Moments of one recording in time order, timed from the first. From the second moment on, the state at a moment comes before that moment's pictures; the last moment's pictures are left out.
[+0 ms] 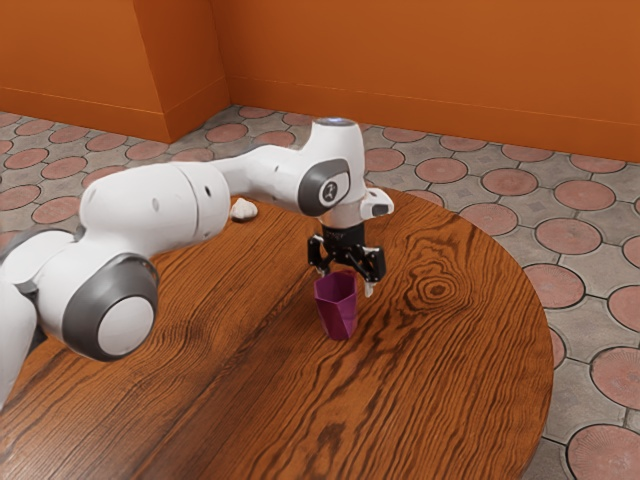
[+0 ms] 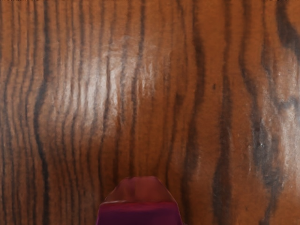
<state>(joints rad) -0.21 0.89 0.03 -1.06 -0.08 1.85 -0.17</state>
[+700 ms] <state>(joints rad) -0.21 0.88 0.04 -1.08 -0.07 1.91 -0.17</state>
